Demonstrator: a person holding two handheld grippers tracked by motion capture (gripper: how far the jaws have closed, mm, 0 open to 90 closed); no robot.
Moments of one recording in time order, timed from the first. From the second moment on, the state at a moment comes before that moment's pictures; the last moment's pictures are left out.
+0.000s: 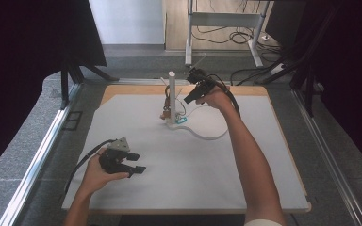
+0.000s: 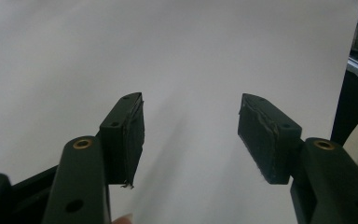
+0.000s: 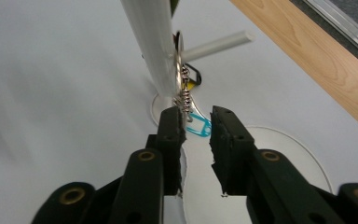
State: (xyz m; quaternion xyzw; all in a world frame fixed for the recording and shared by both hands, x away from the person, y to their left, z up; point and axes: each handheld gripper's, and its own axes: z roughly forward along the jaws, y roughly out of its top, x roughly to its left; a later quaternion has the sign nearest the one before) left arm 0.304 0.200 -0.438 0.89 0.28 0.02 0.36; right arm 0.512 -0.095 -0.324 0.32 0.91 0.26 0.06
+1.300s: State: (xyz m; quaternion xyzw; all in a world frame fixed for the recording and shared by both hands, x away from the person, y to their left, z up) left arm 0.300 0.203 -0.436 0.89 0.29 0.03 0.36; right arm 0.365 -0.215 -0.399 0.30 0.87 0.38 0.09
